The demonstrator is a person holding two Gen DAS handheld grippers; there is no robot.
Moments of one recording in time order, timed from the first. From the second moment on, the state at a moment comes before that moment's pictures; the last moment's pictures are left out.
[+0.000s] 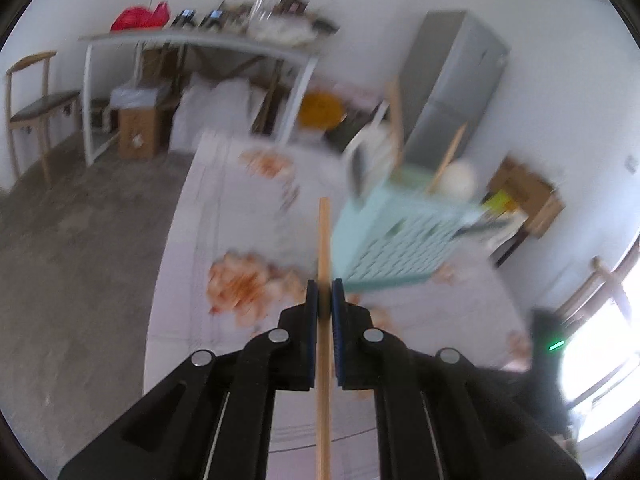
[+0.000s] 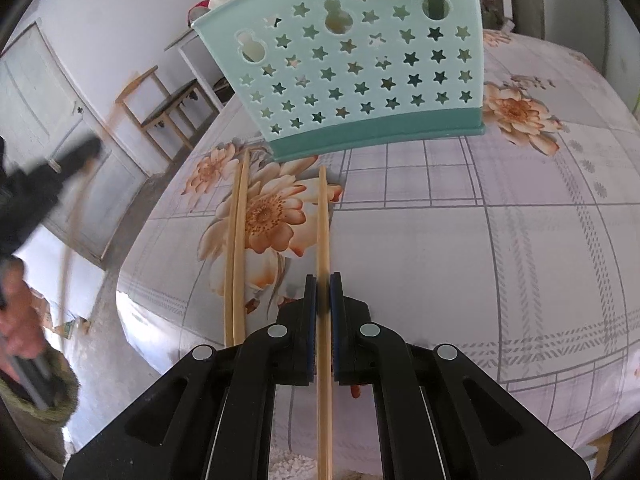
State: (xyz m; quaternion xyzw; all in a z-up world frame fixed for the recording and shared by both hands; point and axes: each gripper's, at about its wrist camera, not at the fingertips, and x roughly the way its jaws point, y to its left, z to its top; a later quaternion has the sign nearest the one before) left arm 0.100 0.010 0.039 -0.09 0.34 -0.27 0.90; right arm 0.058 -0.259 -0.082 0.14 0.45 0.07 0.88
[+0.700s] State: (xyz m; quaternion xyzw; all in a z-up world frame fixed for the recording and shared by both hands) left arm 0.149 -0.090 0.168 -0.15 0.13 -0.34 0.92; right arm 0.063 -0.256 -0.086 0.15 0.45 0.08 0.88
